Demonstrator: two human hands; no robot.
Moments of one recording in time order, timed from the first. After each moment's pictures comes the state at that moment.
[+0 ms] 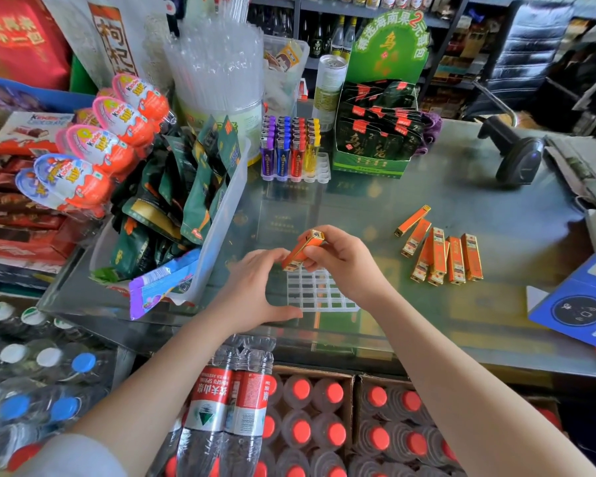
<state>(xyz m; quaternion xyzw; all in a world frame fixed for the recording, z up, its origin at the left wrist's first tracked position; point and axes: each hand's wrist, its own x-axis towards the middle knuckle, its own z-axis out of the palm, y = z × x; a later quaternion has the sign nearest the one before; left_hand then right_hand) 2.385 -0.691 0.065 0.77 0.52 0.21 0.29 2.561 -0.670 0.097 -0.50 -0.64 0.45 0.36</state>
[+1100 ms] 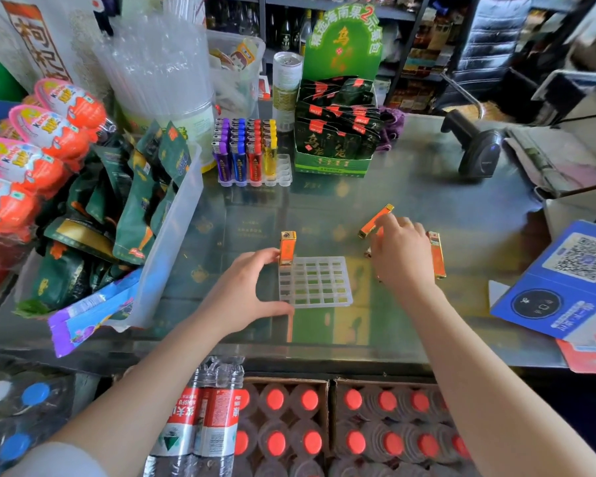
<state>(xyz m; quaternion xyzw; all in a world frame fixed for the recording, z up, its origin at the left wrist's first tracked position) 2.429 -0.673 0.073 0.76 0.53 0.18 0.33 2.673 -0.648 0.089 -0.76 -0.63 0.02 0.14</state>
